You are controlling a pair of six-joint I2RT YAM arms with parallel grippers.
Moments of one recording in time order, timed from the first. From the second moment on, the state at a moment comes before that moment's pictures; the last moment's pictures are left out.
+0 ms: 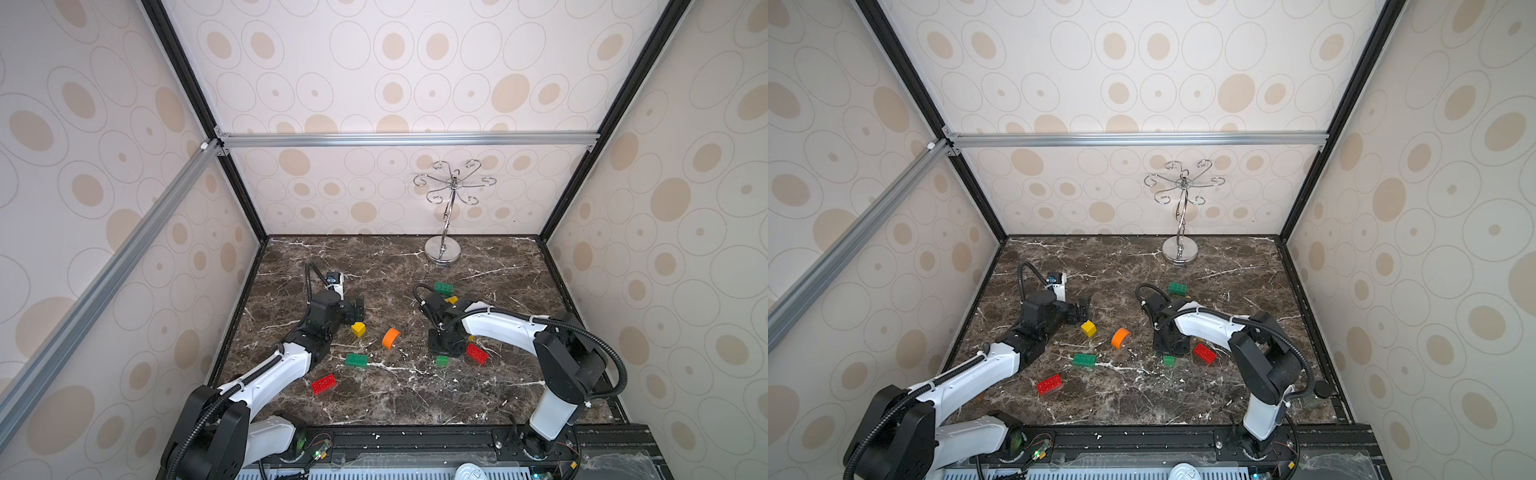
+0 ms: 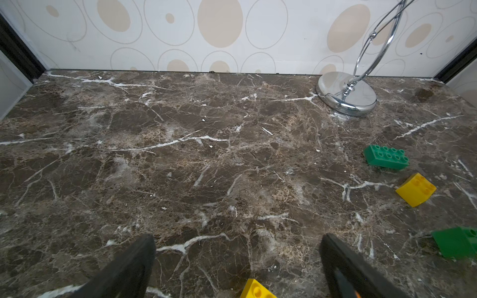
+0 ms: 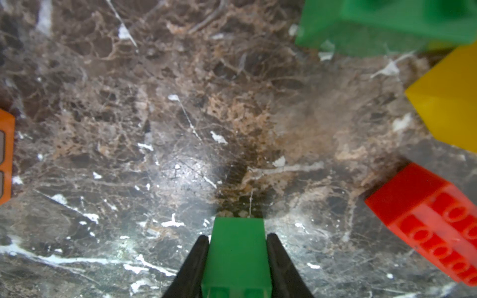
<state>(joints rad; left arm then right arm) -0.41 1.20 0.58 0.15 -0.20 -0.23 0.73 1.75 1.11 -0.84 0.00 0.82</state>
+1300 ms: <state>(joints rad) -0.41 1.19 0.57 0.15 -0.21 -0.25 0.39 1.47 1.02 -0.87 0.05 1.00</state>
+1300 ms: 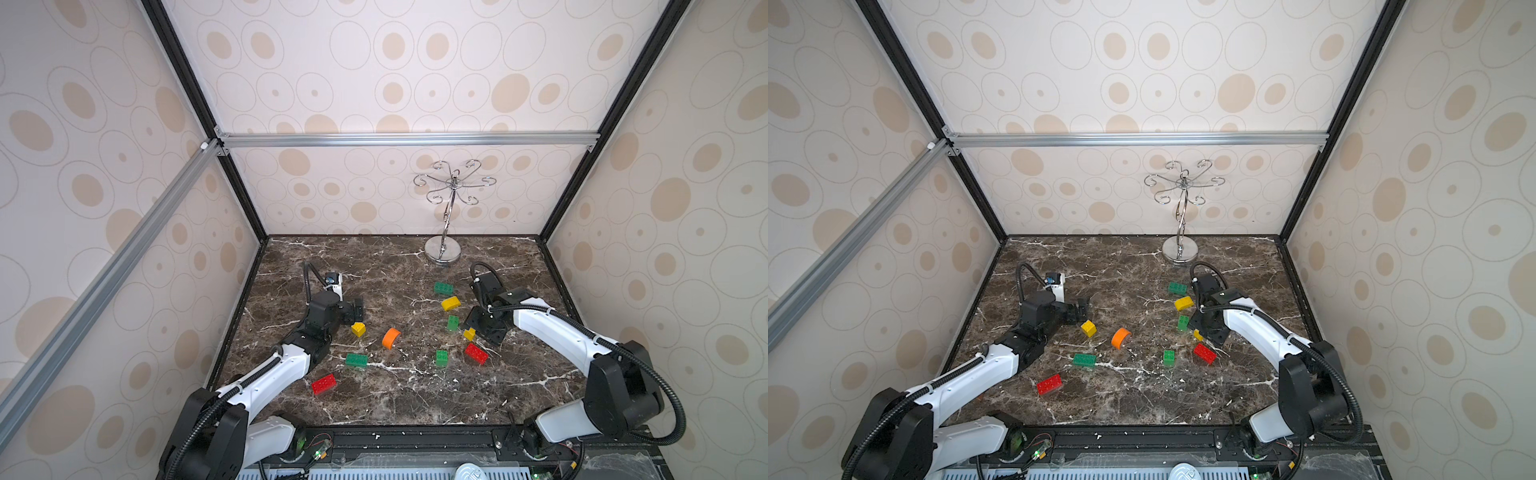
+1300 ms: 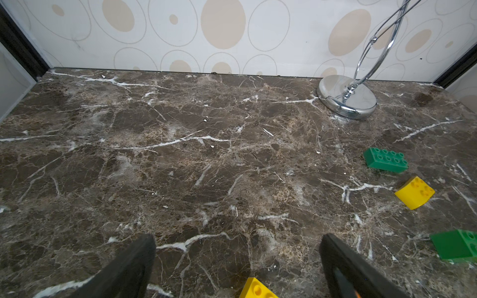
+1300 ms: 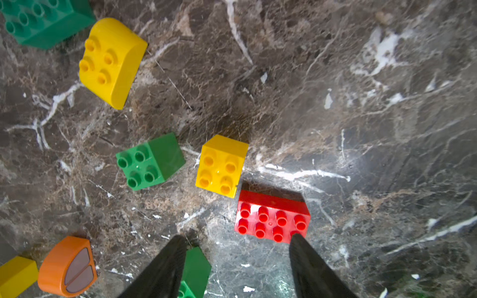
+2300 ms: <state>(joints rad) -0.41 1.19 0.56 0.15 -0.21 -0.26 0.35 1.68 1.02 -0.72 0.07 0.98</state>
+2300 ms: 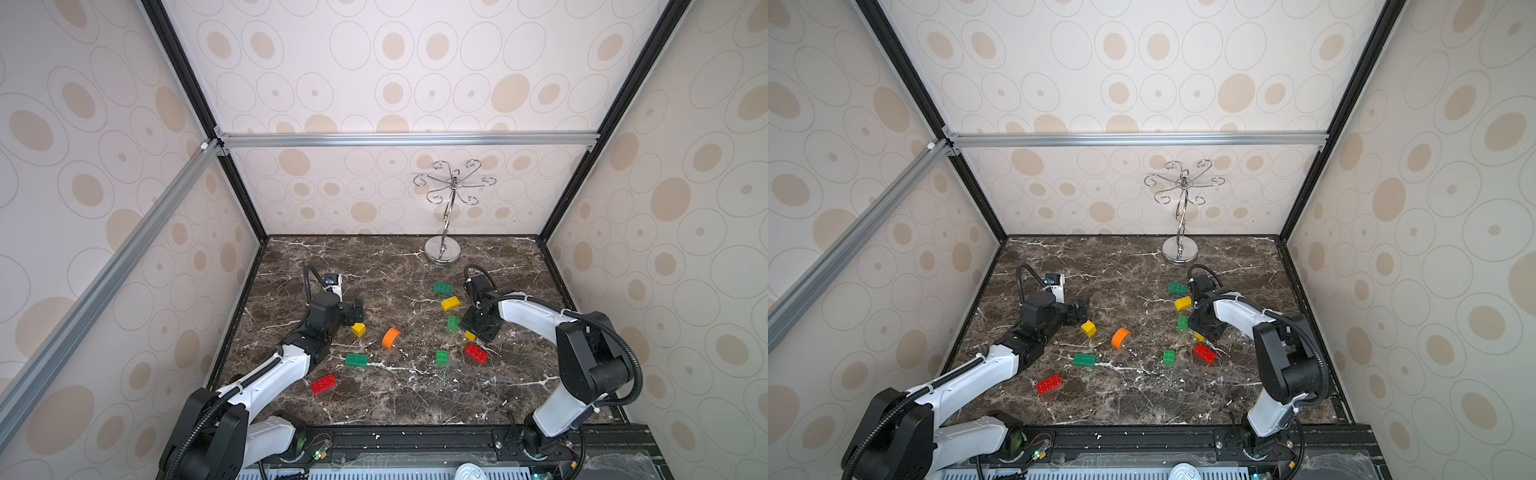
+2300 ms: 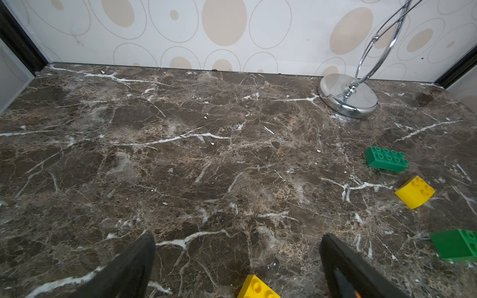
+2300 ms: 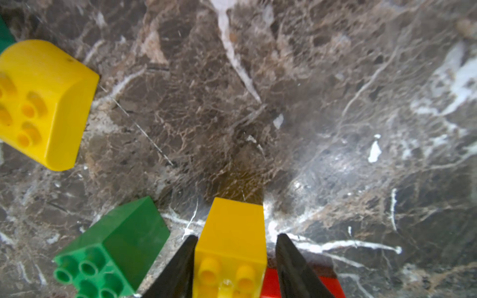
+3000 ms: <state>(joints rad) -0.41 1.17 0.54 0.15 -0.17 -0.30 0.43 1.54 1.05 -0.85 0.07 0.85</state>
